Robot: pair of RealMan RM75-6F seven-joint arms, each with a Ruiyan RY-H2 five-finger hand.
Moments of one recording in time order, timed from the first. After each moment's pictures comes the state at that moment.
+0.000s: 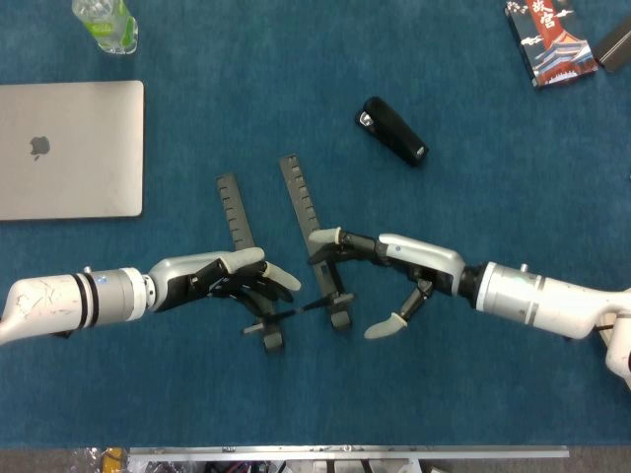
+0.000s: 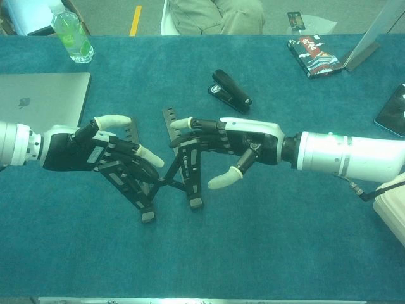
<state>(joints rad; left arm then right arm) -1.19 -1.22 0.57 -1.57 1.89 0.97 -1.90 0.96 -1.53 -0.23 -1.40 -1.80 1.03 1.53</state>
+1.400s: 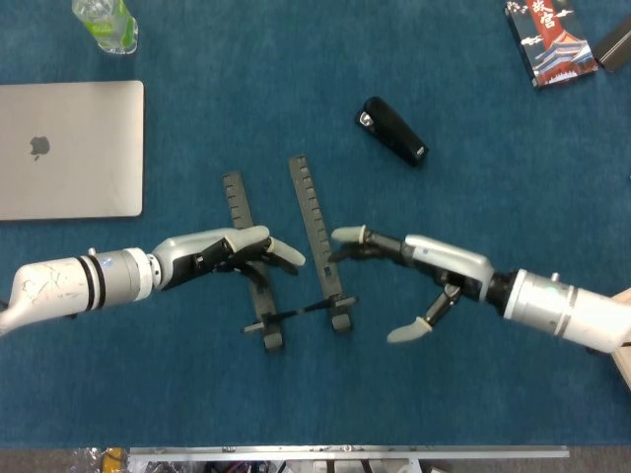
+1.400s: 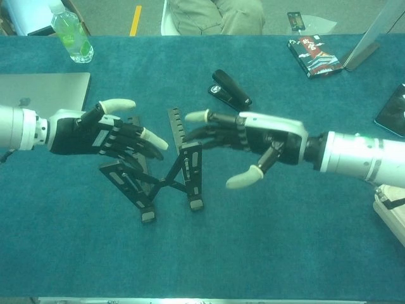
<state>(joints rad) -1.21 -1.20 0.52 -1.56 1.83 0.94 -1.84 0.91 -1.44 -0.26 -1.50 -1.78 1.12 1.44</state>
